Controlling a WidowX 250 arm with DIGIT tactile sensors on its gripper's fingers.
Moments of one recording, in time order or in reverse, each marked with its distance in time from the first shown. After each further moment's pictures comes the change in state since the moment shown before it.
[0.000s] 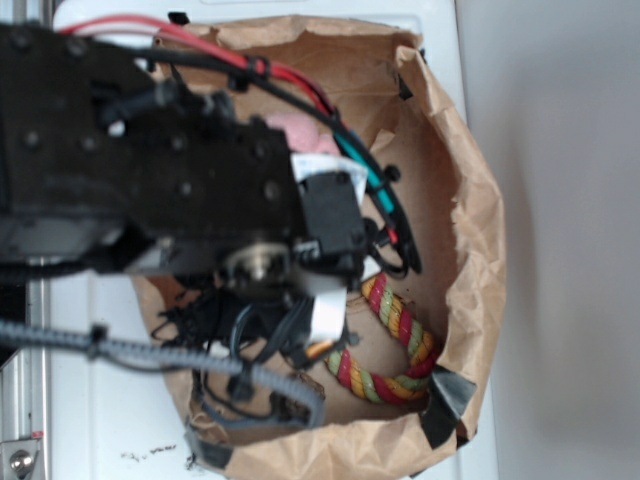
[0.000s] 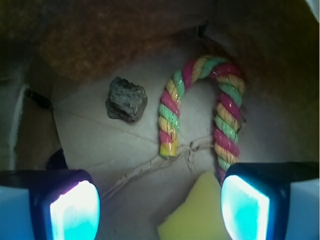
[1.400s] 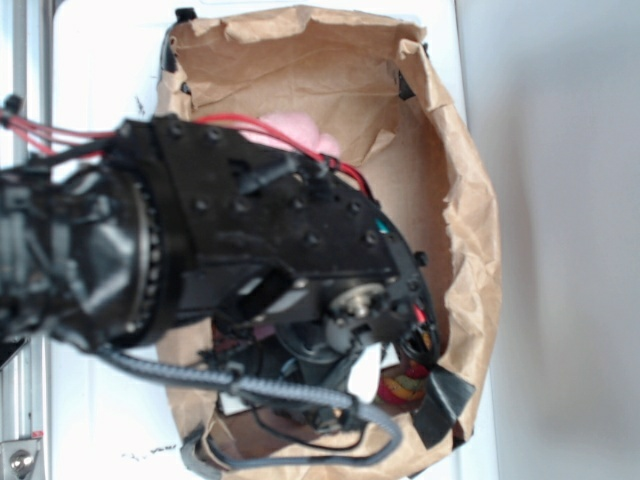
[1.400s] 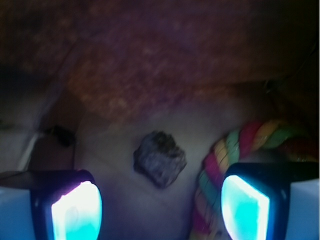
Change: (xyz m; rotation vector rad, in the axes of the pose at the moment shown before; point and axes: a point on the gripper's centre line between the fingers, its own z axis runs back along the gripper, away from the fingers) arm 0.028 -0.013 -0.030 -0.216 -0.174 -0.139
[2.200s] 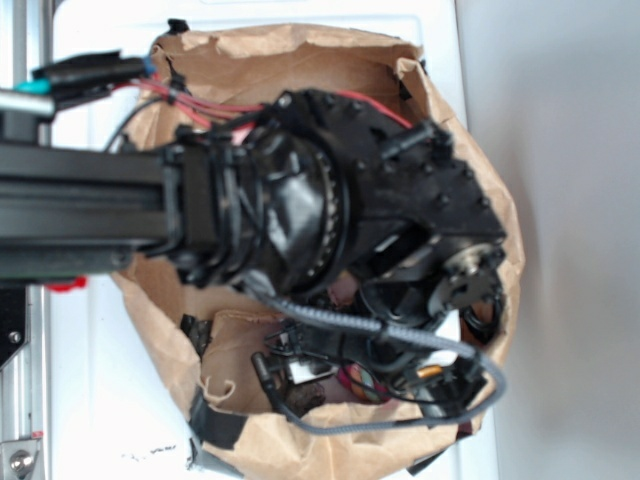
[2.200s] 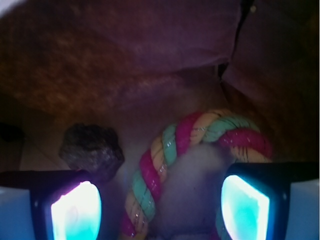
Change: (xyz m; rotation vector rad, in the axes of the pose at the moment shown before) arm -0.024 0.030 -0.014 -0.032 0.053 0.017
